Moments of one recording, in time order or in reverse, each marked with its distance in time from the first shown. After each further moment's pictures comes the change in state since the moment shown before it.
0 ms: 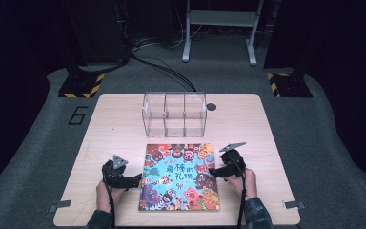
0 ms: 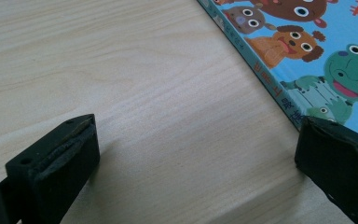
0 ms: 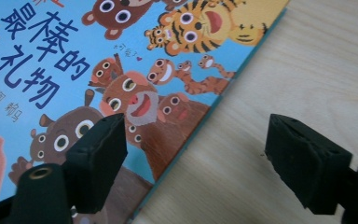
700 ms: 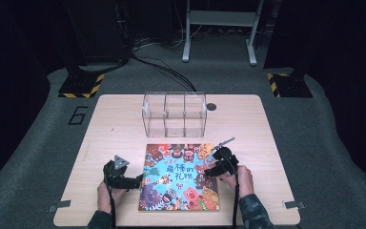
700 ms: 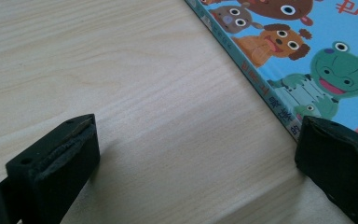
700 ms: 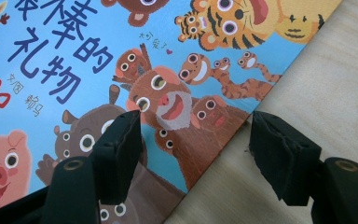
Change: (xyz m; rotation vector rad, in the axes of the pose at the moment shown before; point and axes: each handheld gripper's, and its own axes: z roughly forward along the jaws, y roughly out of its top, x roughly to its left) left arm -0.004 0.000 0.000 0.006 -0.020 0.020; right arm 0.013 0.019 0.010 0.146 0.029 -0.001
